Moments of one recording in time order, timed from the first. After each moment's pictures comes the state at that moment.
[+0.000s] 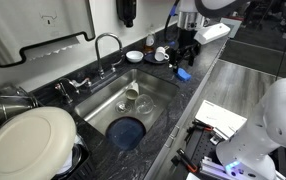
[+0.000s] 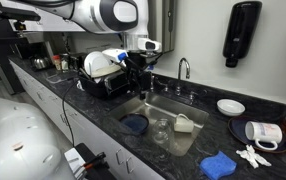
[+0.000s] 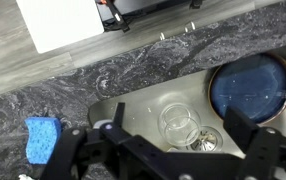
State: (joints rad) arm -0.05 -0.60 -0.03 -2.52 -0.07 1.84 0.26
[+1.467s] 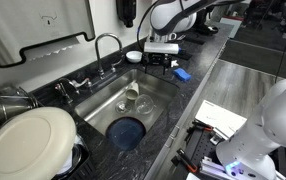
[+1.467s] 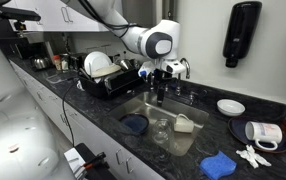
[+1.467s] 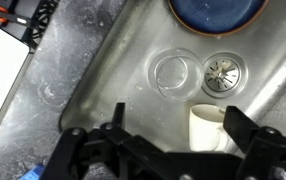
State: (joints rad) arm -0.11 -0.08 -0.03 -2.30 0.08 2.16 0.82
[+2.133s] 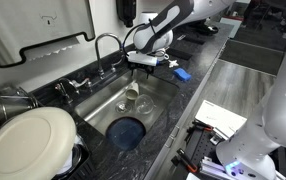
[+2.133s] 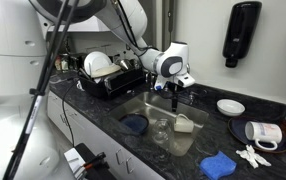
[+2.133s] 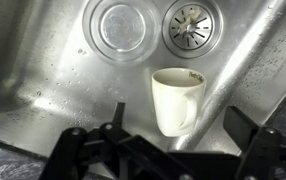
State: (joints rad) arm -0.09 0.26 -0.04 -2.11 0.09 2.45 0.86
